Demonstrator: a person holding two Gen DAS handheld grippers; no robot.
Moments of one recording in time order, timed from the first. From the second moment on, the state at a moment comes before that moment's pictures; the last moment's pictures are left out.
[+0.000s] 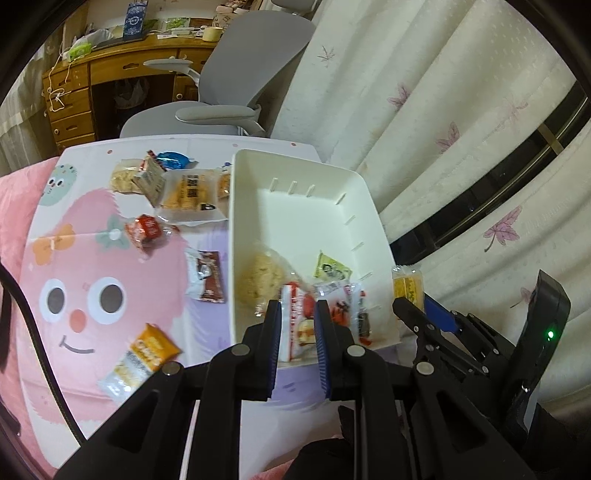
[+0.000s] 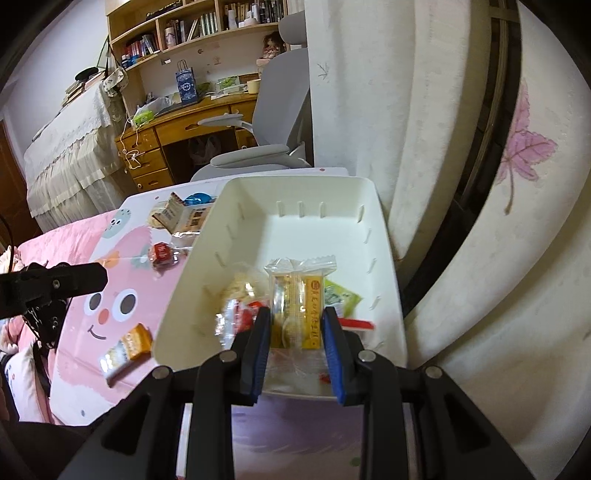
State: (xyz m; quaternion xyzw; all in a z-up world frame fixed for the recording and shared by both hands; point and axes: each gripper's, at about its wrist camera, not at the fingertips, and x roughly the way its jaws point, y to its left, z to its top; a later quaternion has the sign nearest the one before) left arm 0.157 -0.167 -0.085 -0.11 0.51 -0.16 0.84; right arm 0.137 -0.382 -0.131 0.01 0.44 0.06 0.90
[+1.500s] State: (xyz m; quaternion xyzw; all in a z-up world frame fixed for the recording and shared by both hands) left arm 0.115 0.034 -0.094 -0.08 0.56 -0.08 0.82; right arm 0.108 -0.260 -0.156 0.16 0.50 -0.01 0.85
